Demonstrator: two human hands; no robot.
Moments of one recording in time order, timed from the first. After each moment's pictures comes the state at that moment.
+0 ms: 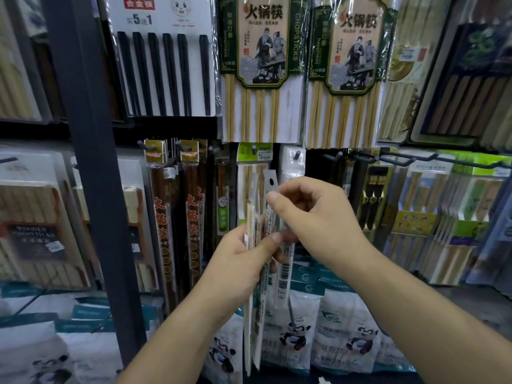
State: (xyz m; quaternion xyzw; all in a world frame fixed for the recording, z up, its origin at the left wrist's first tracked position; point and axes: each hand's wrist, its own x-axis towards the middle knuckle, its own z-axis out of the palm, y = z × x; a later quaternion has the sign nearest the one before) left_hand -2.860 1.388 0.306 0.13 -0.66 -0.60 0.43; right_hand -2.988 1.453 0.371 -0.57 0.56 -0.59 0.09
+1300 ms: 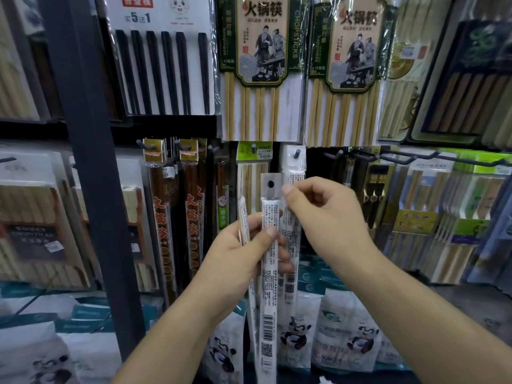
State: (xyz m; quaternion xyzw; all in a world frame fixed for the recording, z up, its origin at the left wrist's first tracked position) left_hand -2.860 1.387 0.310 0.12 -0.59 -0.68 0.42; right_hand -2.995 1.451 0.365 -0.52 0.59 -0.62 0.03
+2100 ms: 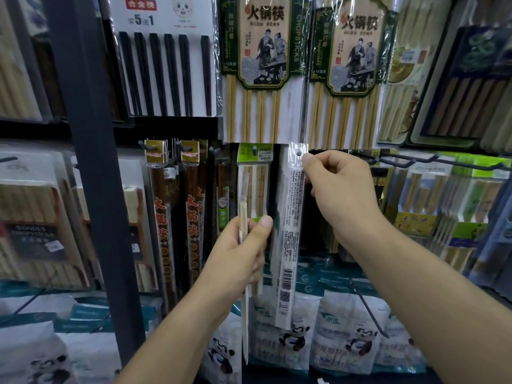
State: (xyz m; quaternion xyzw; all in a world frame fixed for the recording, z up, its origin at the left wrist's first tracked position) left_hand -2.858 1.382 0.308 0.19 -0.61 -0.64 0.42; right_hand -3.013 1.433 0.397 -0.47 0.58 -0.66 0.01
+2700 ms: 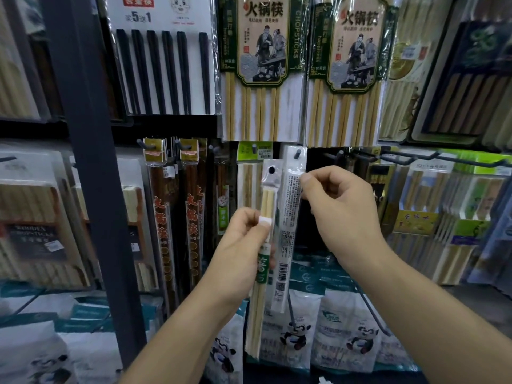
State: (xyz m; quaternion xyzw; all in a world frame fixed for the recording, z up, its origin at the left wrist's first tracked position) left_hand -2.865 1.389 0.312 0.17 -0.63 -0.61 0.45; right_hand -3.005 1.451 0.370 -0.50 0.55 -0.66 0.01
